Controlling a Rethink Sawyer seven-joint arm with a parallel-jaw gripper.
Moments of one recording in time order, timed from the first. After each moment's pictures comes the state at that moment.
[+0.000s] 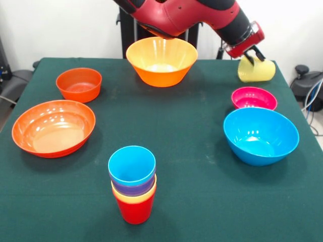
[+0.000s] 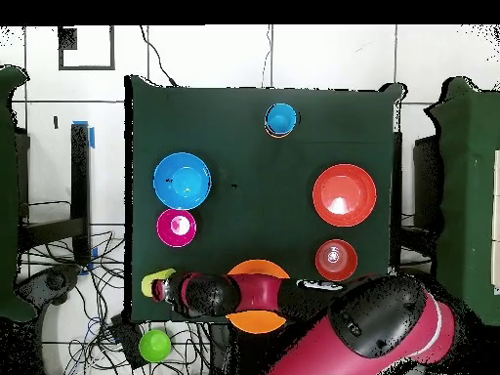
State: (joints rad) arm -0.71 -0.16 0.63 2.21 -0.33 0.04 1.62
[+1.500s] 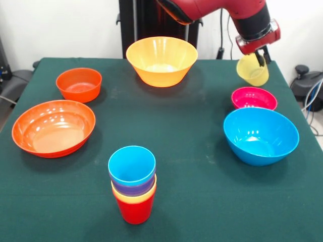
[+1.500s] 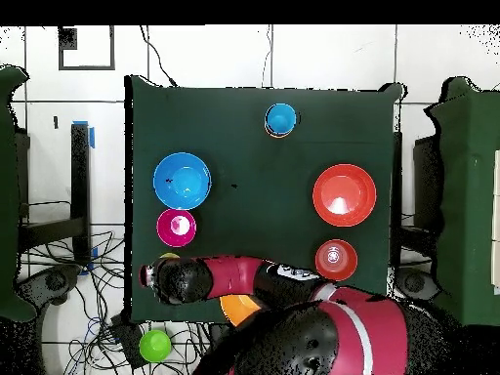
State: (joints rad) arm -0.48 -0.46 0.57 2.19 -0.14 0.14 1.72
